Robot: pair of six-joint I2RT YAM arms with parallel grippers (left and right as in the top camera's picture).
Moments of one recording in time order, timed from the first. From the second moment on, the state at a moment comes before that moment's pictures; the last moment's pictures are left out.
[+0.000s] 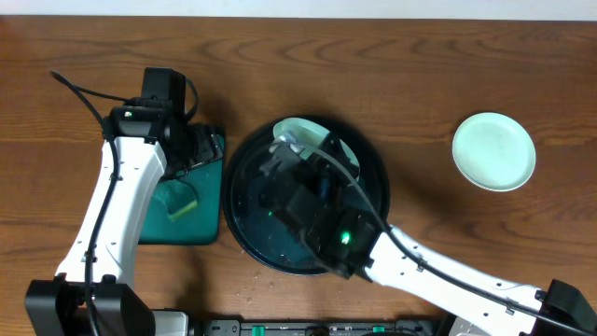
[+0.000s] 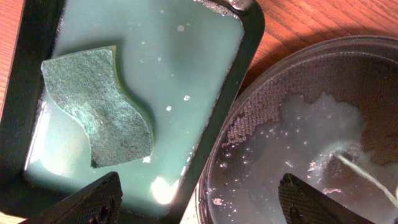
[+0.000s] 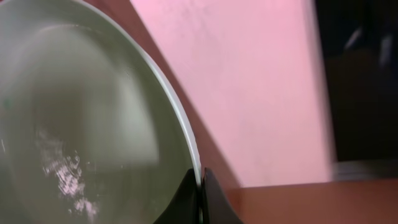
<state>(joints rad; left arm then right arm) -0.06 1.53 1.29 -1.07 0.04 -0.43 1.06 1.48 1.09 -0.28 1.15 -0.51</state>
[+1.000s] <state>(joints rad) -0.06 1.53 1.29 -1.07 0.04 -0.43 1.15 1.47 1.09 -0.36 1.28 -0.57</state>
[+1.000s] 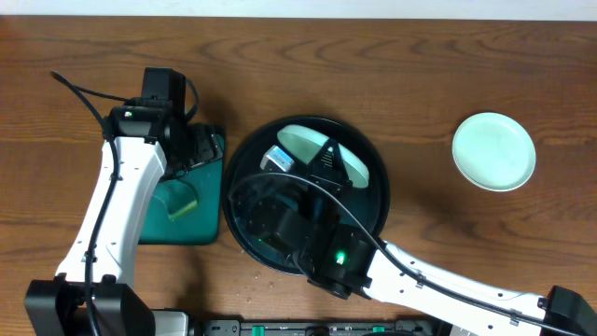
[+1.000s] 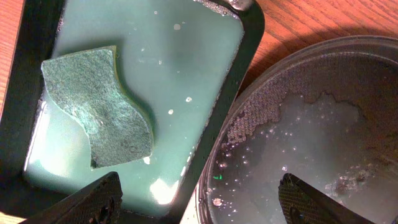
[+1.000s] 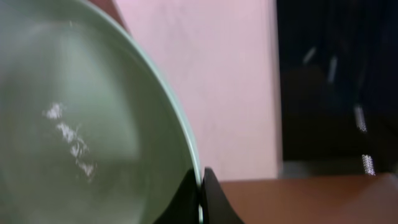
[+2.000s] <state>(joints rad) -0.06 1.53 1.29 -1.07 0.04 -0.43 -0.10 1.44 1.09 -0.72 0.08 0.49</state>
